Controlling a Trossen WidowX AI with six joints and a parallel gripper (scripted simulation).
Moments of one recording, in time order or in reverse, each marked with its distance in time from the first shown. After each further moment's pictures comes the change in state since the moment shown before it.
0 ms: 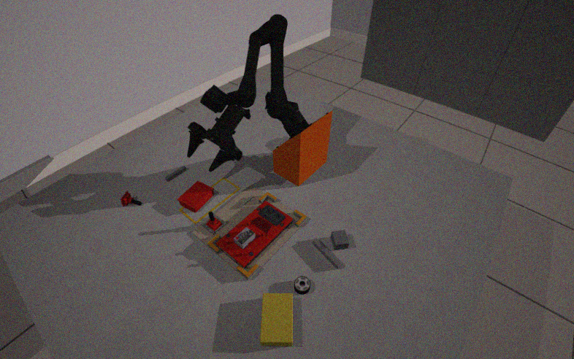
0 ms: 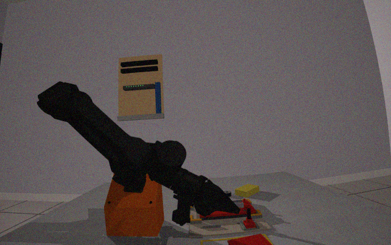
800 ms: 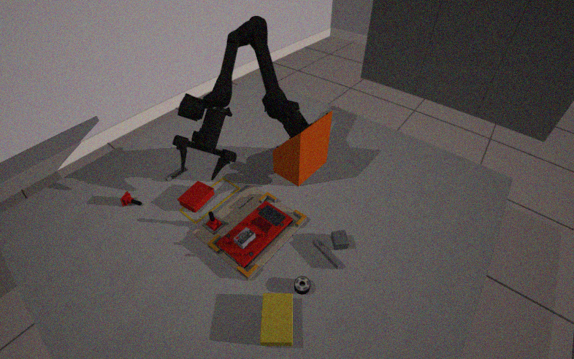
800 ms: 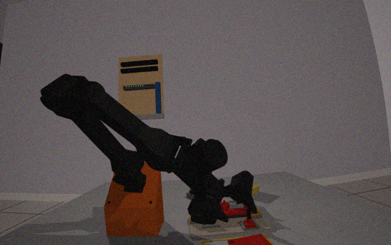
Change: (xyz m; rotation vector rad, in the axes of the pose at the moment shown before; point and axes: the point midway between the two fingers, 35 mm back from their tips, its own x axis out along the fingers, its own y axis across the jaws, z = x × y) arm 0.035 -0.002 0.006 -0.740 -0.194 -0.279
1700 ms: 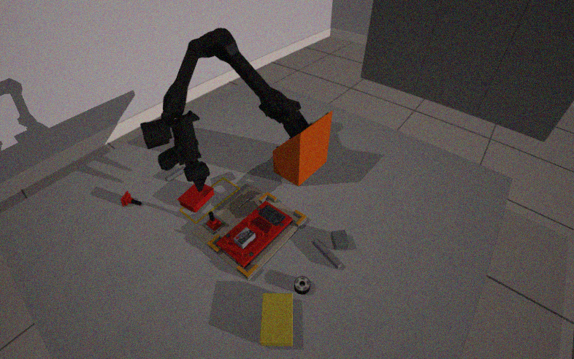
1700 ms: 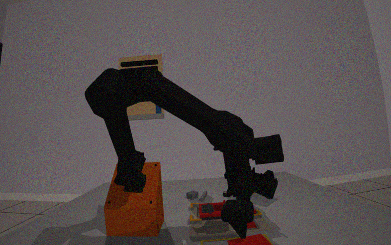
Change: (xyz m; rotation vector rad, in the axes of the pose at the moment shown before) arm 0.029 0.012 -0.003 -1.700 0.150 -0.691
